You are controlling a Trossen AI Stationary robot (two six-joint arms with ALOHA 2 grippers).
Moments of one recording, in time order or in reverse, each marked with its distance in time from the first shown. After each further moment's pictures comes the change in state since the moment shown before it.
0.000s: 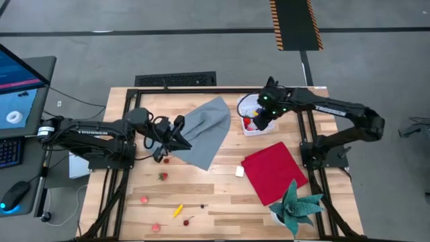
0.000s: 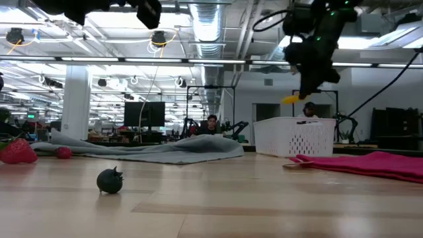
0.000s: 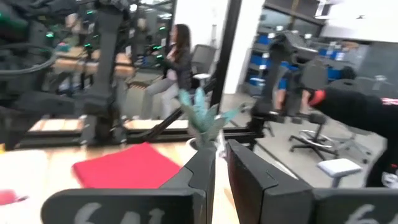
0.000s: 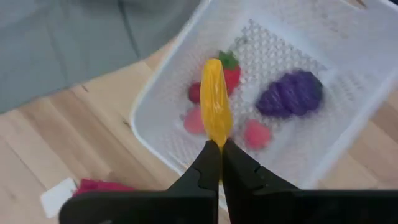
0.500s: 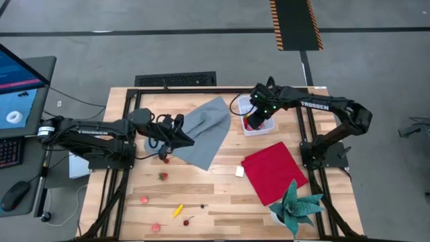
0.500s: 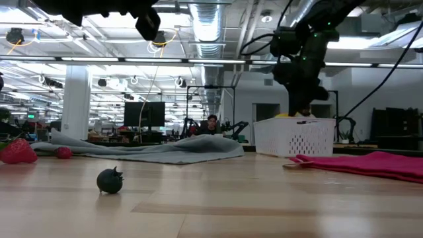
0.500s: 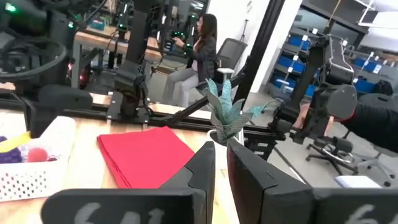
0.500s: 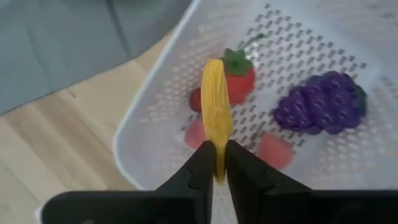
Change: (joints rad) left arm 0.000 0.005 0.000 -0.060 -0.111 -0.075; right arm -0.053 0.166 0.000 0.094 -0.087 -0.018
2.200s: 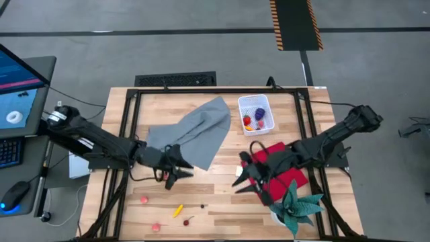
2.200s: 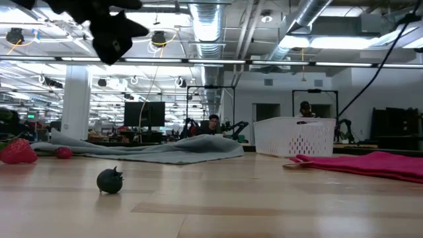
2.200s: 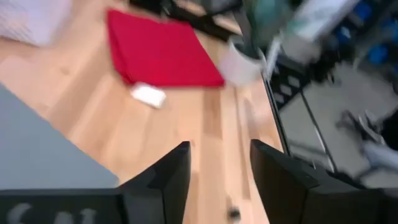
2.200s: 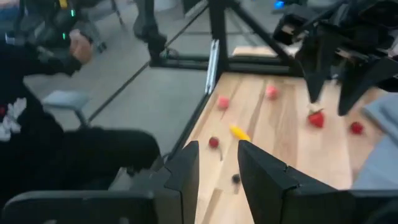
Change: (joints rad) left arm -0.514 0.142 0.001 -0.245 -0.594 -0.278; right arm 0.997 -0.119 0.004 0.753 0.107 -0.143
